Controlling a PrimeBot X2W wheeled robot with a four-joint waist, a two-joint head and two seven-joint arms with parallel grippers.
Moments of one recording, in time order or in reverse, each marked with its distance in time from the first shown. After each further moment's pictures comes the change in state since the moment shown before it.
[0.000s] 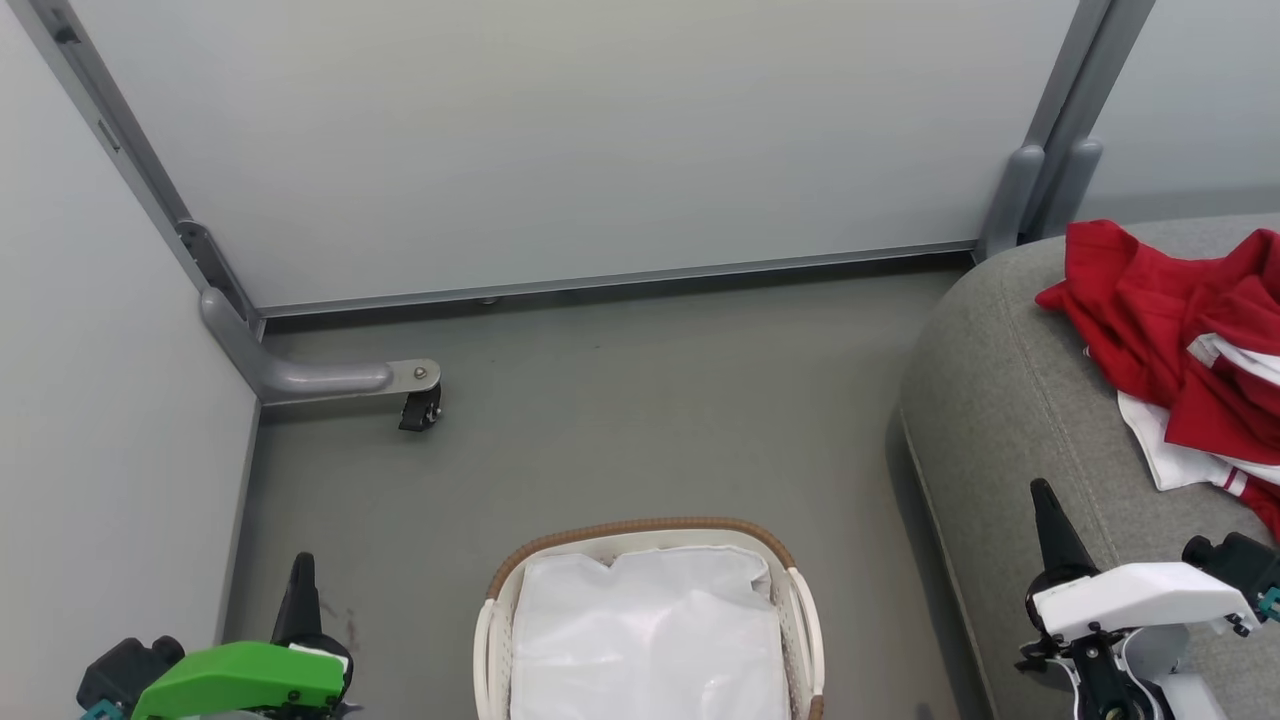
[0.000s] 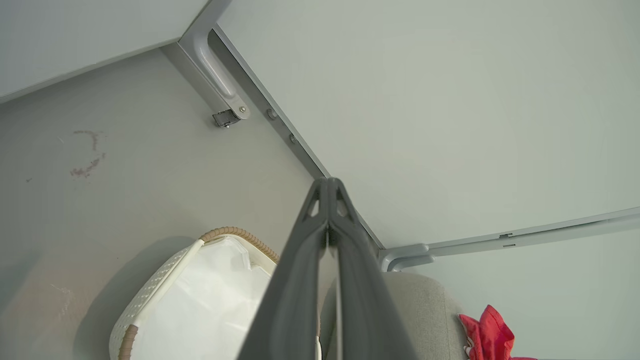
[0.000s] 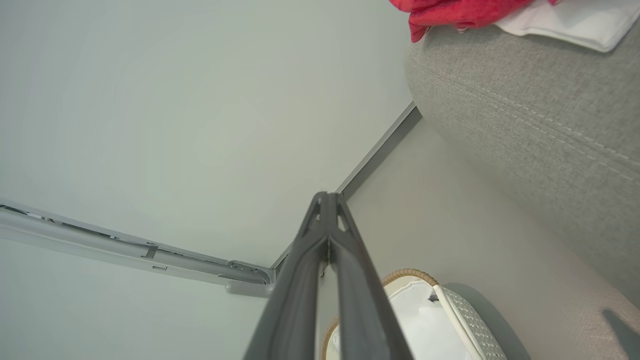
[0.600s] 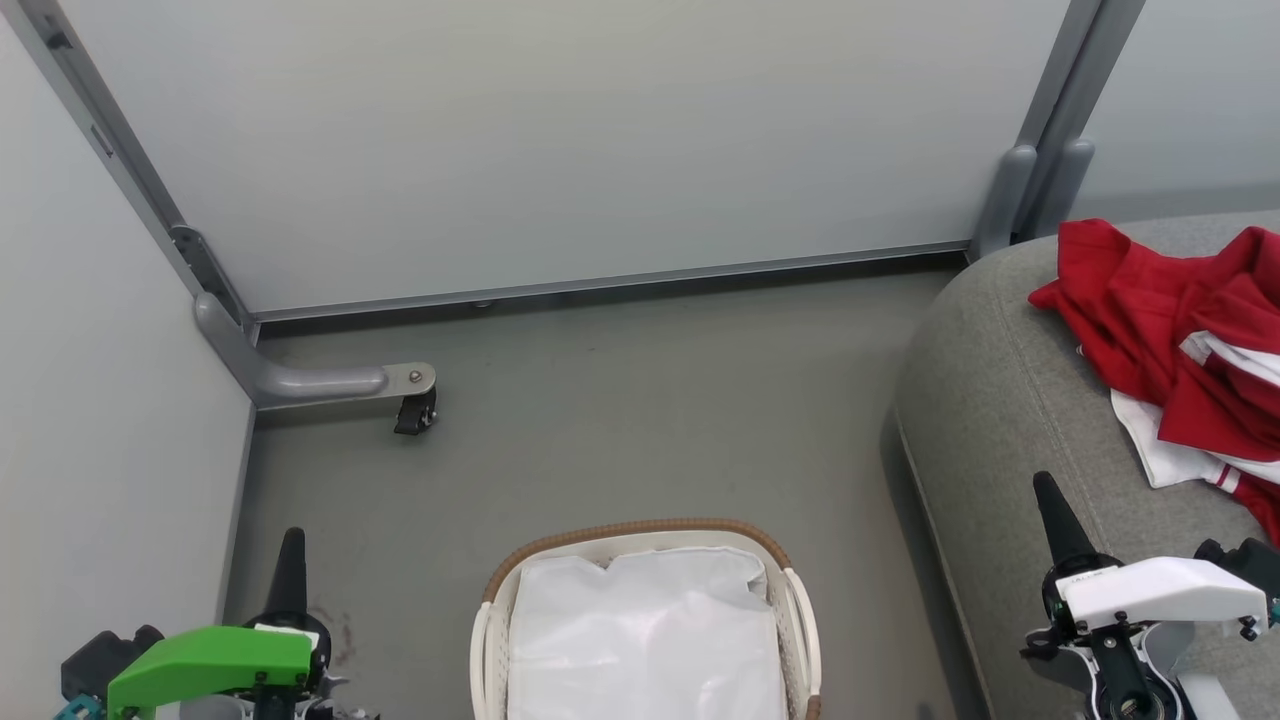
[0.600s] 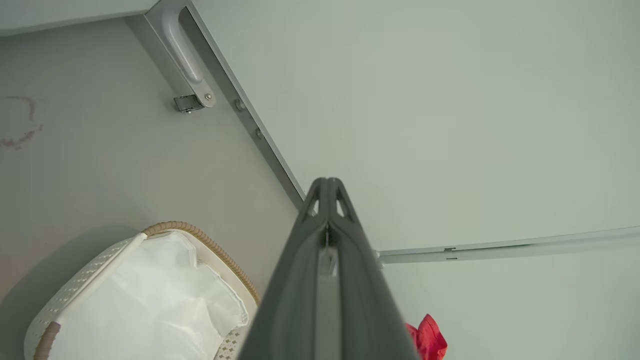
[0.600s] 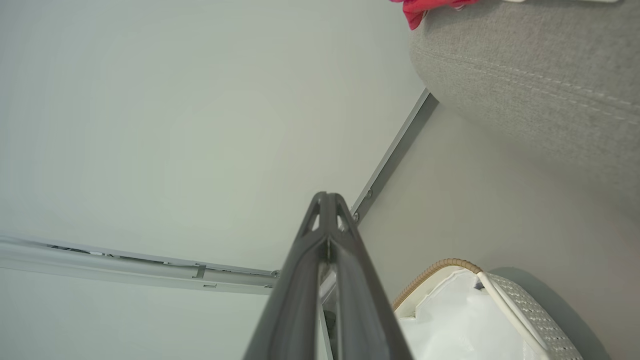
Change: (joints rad) left arm -0.017 0.001 0.026 -0.040 -0.173 -0.008 0.051; right arm 0.000 -0.002 -0.013 -0.025 0.200 0.000 0.052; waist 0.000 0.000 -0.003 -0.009
